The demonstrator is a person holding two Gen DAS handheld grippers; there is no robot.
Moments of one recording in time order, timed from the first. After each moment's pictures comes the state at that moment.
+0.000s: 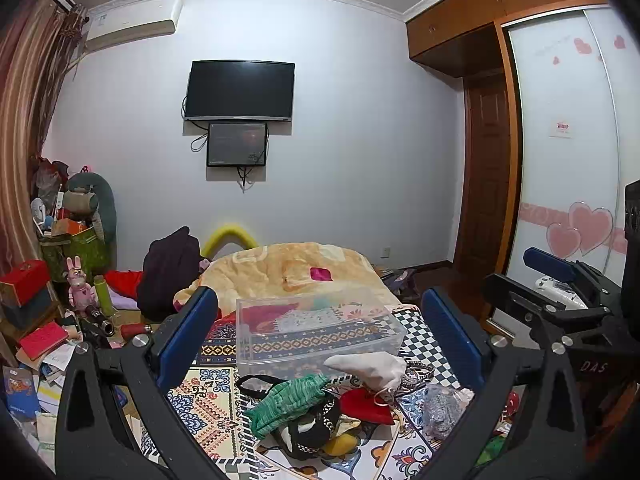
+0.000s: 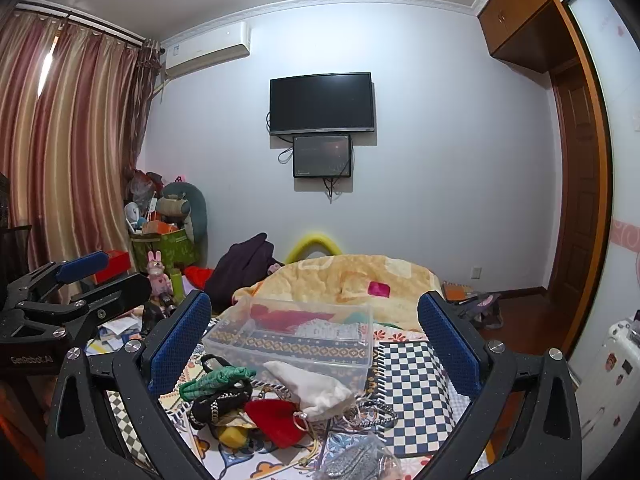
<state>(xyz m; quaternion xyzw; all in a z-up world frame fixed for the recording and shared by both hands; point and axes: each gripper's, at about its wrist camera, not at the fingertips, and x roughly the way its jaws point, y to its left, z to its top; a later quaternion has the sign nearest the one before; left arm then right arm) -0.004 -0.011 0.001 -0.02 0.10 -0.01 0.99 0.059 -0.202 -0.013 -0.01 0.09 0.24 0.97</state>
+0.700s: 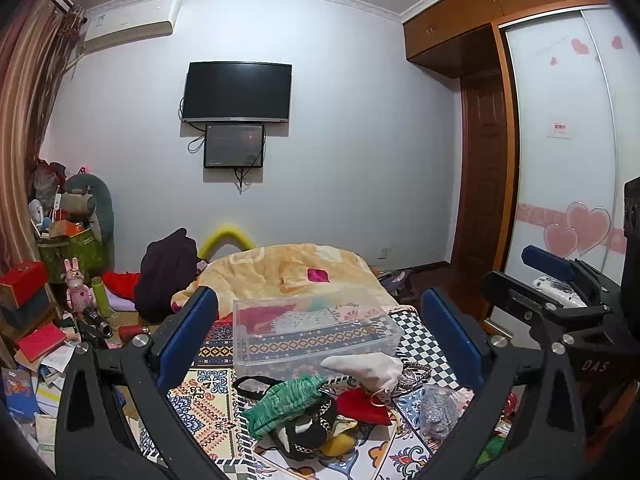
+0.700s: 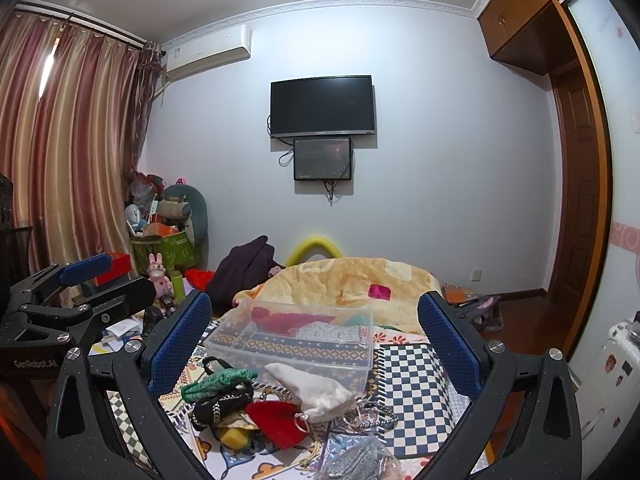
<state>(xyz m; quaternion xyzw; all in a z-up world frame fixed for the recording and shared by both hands) -0.004 -0.011 0.000 -0.02 0.10 -0.01 0.99 0.055 -0.201 -0.009 -0.01 0.09 0.24 0.97</state>
